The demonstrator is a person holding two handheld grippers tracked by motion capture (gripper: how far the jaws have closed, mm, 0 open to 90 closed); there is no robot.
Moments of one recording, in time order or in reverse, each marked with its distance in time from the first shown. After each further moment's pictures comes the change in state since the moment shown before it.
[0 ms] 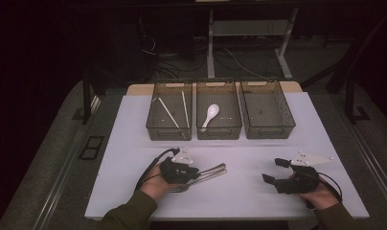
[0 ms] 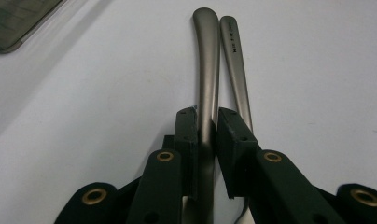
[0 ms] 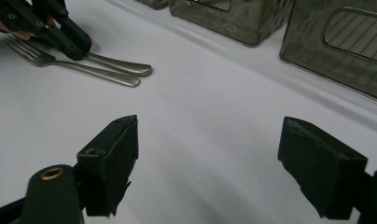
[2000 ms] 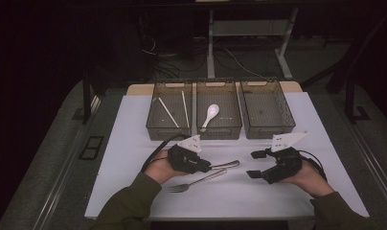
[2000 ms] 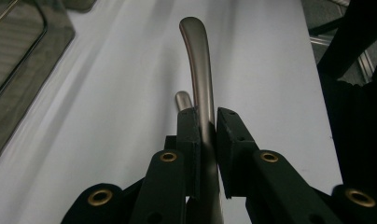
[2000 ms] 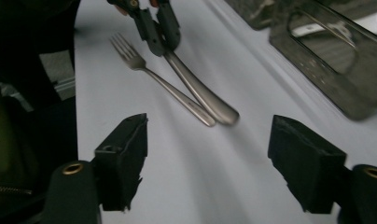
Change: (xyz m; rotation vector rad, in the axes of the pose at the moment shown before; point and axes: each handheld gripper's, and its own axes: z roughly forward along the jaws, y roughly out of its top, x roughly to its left) left arm 0.006 0.059 -0.011 -0.032 -0.208 0.137; right arm 0.013 0.073 0.025 0.124 0.340 -0.226
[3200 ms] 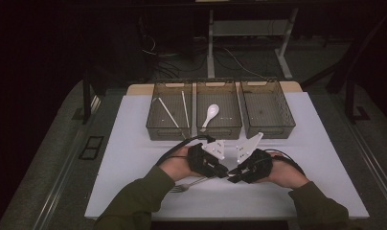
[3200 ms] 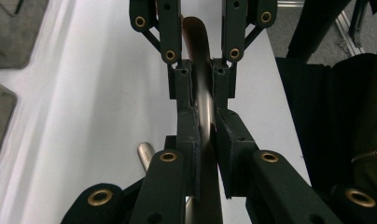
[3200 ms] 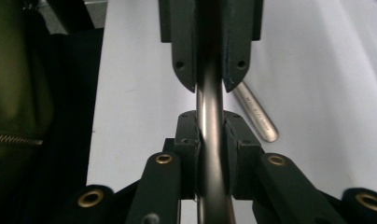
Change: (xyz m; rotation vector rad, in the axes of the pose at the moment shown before) left arm -0.018 0.048 0.022 0.100 -0.088 0.197; right arm 0.012 0.030 0.062 0.288 0.176 -0.254
